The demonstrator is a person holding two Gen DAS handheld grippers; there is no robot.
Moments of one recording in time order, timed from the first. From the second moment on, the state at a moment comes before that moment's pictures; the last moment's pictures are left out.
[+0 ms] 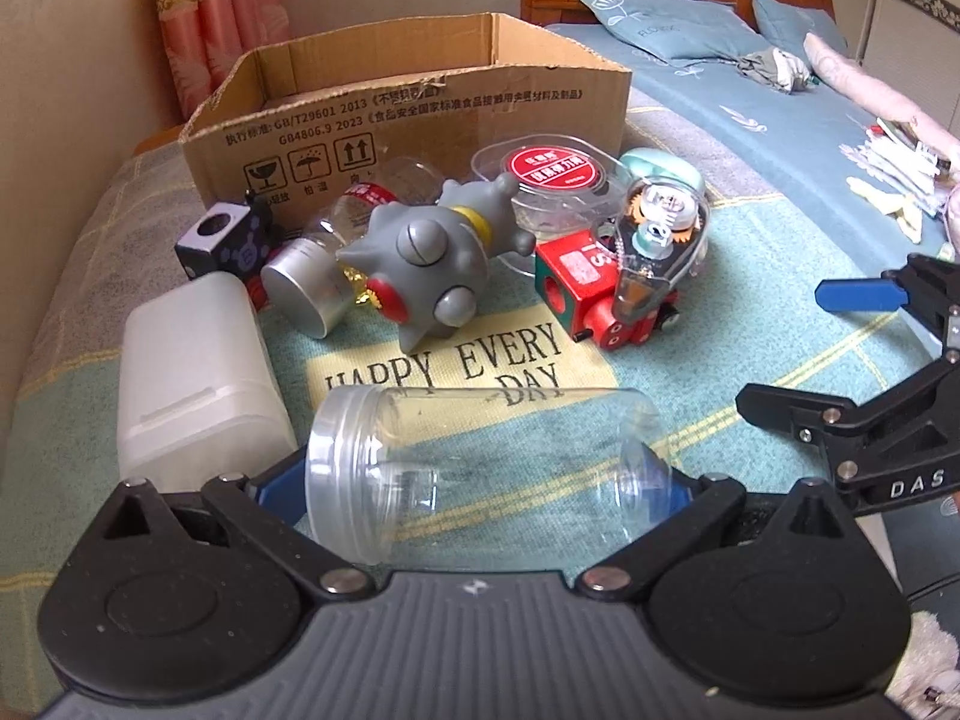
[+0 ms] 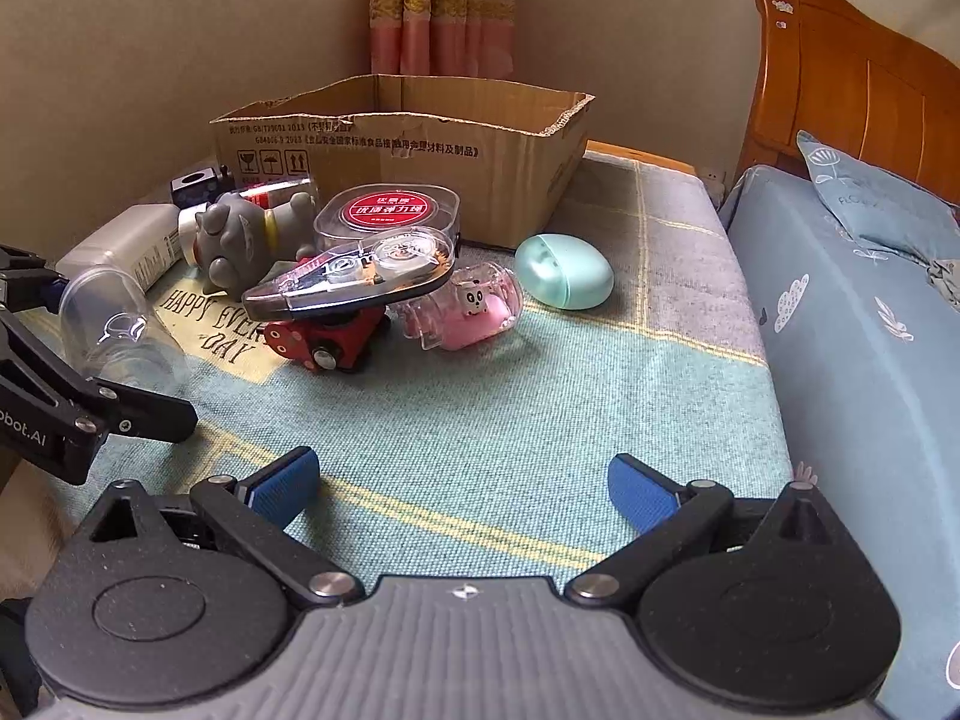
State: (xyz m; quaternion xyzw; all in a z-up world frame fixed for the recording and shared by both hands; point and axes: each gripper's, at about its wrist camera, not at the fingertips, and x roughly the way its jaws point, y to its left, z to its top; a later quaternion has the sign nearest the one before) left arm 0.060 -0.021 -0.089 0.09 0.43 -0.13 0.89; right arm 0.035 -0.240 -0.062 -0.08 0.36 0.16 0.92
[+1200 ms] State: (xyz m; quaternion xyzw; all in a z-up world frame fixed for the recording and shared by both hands) left arm 0.057 0.004 -0.028 0.05 0.36 -0.13 0.92; right arm 0.086 -0.198 -0.035 -0.17 0.31 0.31 0.88
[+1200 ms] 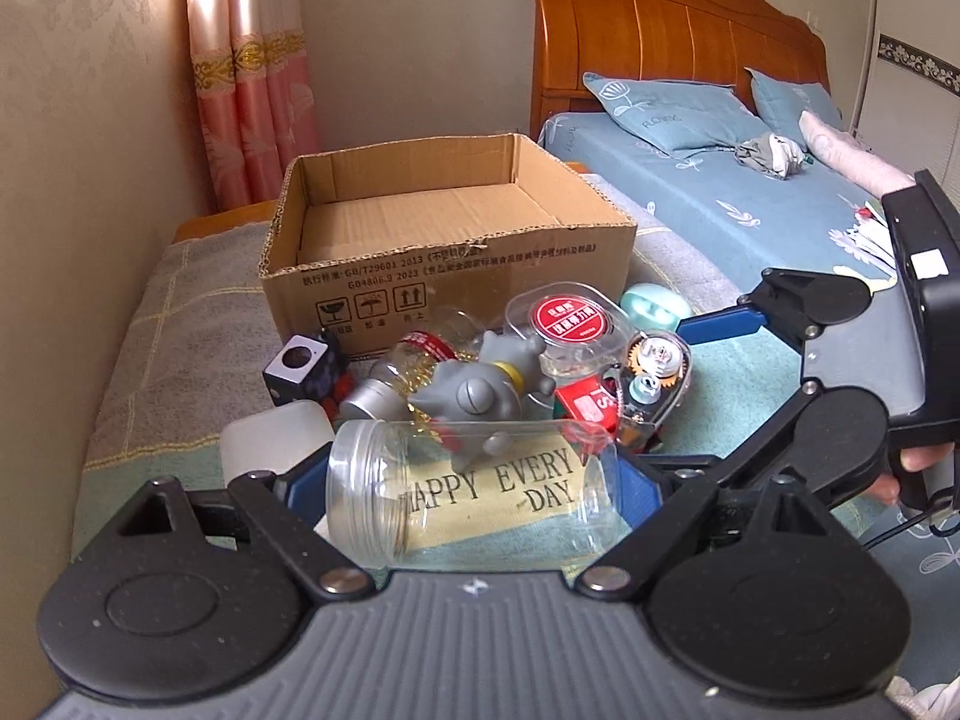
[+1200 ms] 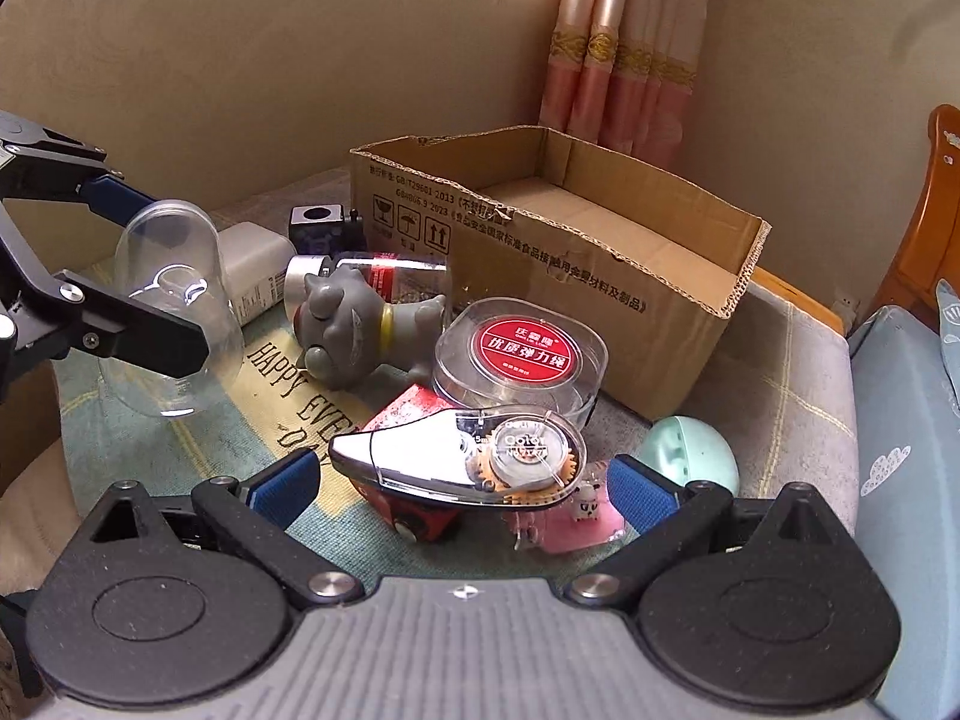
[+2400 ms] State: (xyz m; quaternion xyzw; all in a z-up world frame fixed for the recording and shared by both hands) left arm 0.185 0.000 0.037 0.12 0.32 -0.14 0.93; right arm 0.144 -0.195 0.048 -0.17 0.28 0.30 0.89
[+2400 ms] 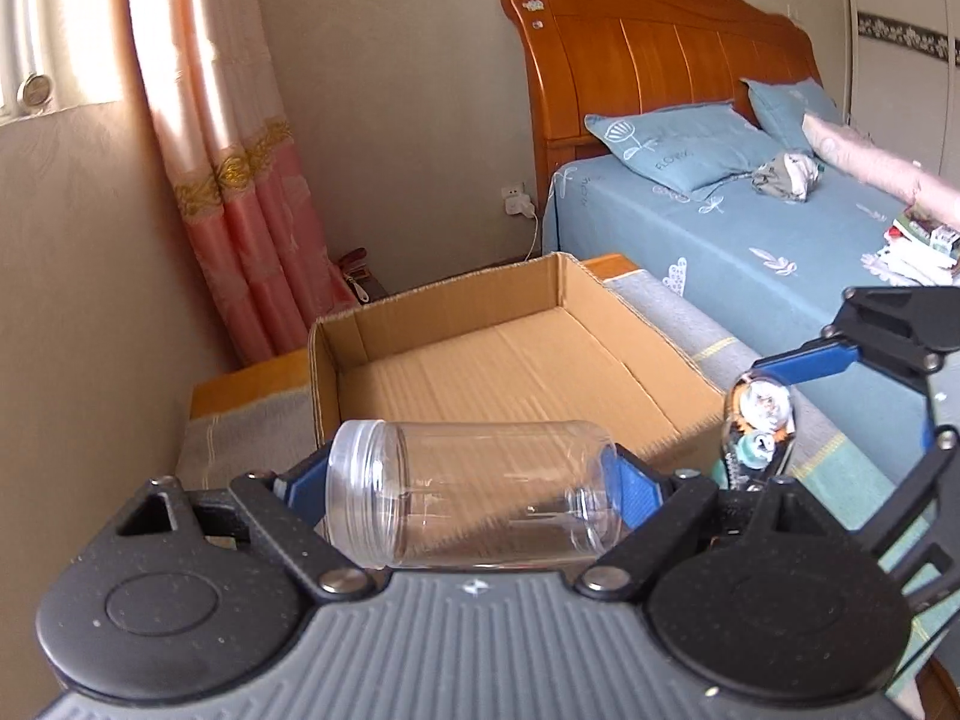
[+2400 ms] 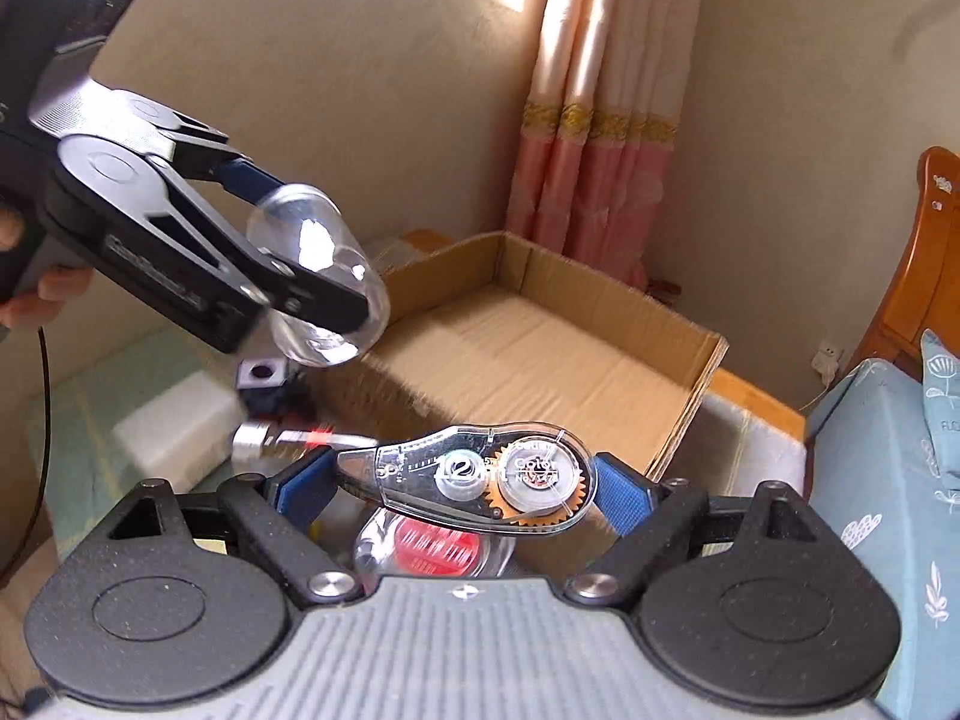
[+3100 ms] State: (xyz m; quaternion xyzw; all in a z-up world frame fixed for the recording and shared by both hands) left arm 0.327 0.002 0.013 0.09 0.41 -0.10 0.90; right arm 0.231 -0.185 0.055 -0.14 0.33 0.25 0.90
